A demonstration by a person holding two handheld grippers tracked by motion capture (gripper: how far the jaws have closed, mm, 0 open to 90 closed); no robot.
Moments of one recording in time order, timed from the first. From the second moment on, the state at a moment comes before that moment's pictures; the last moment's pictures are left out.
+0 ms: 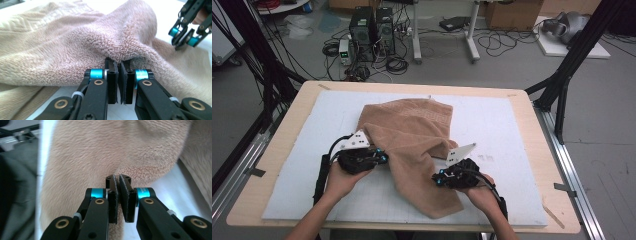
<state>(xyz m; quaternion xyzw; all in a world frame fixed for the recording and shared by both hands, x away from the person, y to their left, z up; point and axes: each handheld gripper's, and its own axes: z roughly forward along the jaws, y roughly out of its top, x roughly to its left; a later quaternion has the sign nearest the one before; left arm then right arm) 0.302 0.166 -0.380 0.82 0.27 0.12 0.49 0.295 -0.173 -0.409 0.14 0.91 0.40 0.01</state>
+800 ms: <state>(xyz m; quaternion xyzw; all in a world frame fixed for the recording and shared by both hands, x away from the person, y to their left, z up) 0.407 0.109 -0.422 0.84 0.35 0.10 0.41 0.352 -0.228 -0.422 0.29 0.89 0.36 0.07</state>
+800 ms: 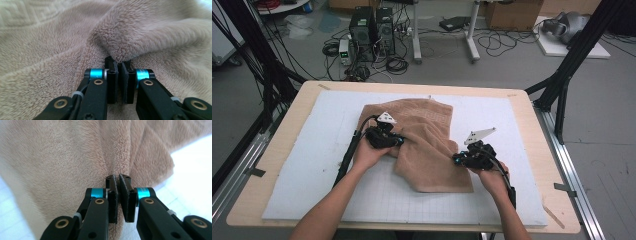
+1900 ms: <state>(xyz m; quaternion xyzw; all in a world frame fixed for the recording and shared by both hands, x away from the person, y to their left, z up) 0.370 0.119 -0.434 0.86 0.32 0.11 0.38 0.351 -0.225 -0.424 0.28 0.89 0.36 0.07</state>
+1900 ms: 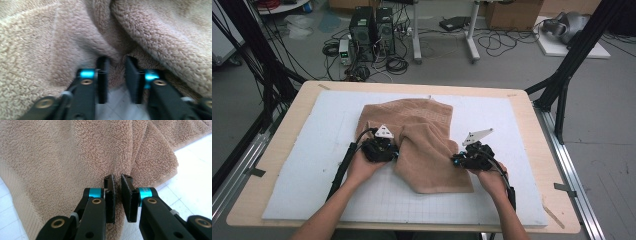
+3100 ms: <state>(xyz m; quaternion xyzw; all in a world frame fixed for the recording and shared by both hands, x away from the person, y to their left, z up) 0.348 0.189 -0.372 0.81 0.34 0.17 0.45 0.337 -0.231 -0.404 0.26 0.89 0.37 0.09</state>
